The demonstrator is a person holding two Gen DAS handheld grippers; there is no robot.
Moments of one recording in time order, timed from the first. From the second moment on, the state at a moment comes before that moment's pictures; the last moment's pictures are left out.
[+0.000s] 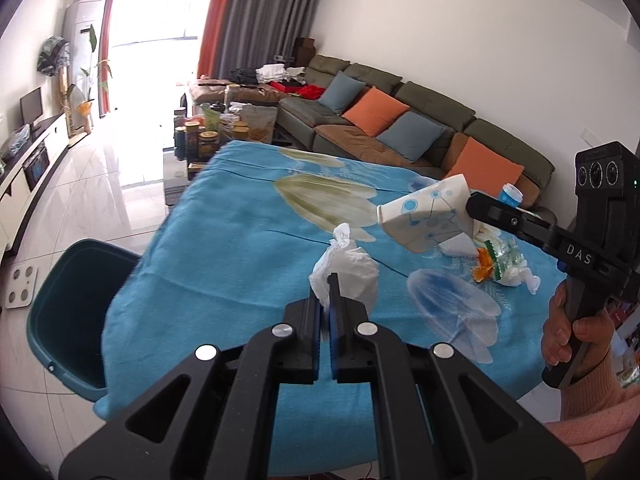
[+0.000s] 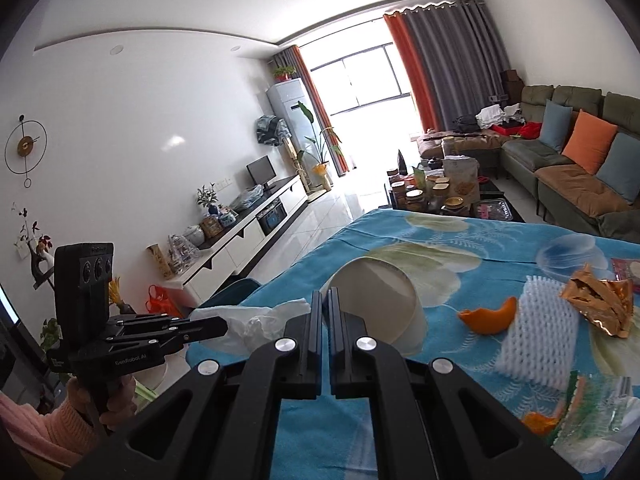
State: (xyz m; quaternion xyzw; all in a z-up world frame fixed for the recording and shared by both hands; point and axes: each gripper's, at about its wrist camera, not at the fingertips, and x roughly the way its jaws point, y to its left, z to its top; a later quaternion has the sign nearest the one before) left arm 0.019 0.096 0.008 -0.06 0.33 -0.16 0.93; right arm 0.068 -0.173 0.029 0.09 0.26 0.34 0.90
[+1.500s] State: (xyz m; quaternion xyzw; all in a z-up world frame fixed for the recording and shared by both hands) left arm 0.019 0.286 -0.008 -0.14 0.33 0.07 0.93; right arm 0.126 0.079 0.025 -0.02 0.30 0.51 0.80
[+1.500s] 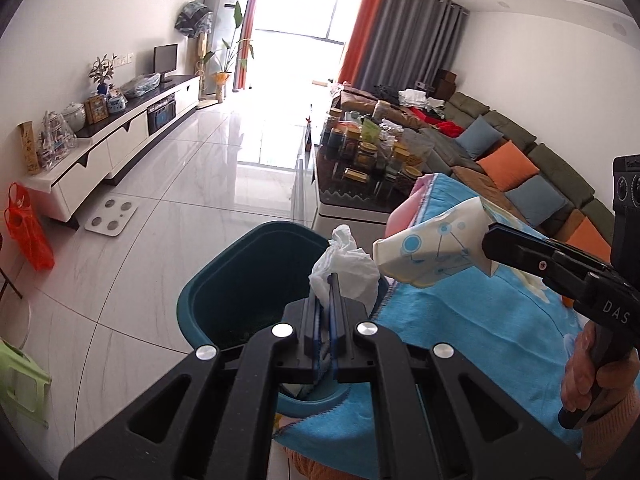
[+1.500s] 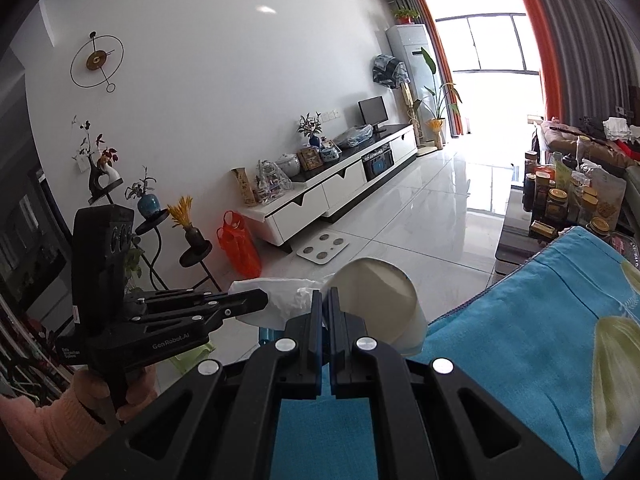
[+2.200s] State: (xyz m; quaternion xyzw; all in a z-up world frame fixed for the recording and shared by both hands) left arm 0.051 0.312 -0.048 -0.17 0.37 0.11 0.91; right arm 0.157 0.154 -0.015 -0.07 0.37 0.51 0.78
